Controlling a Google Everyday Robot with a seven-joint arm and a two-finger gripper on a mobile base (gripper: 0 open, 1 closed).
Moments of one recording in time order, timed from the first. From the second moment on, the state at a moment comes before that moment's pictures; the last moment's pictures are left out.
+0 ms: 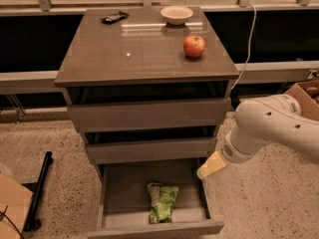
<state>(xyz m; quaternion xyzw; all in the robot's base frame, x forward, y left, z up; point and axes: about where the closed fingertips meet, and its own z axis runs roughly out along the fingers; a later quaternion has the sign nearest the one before) 0.489 -0.216 0.642 -0.22 0.97 0.04 0.08</state>
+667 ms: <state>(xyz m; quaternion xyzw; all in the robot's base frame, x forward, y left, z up) 0.498 -0.178 0.575 -0.16 0.98 0.11 0.05</state>
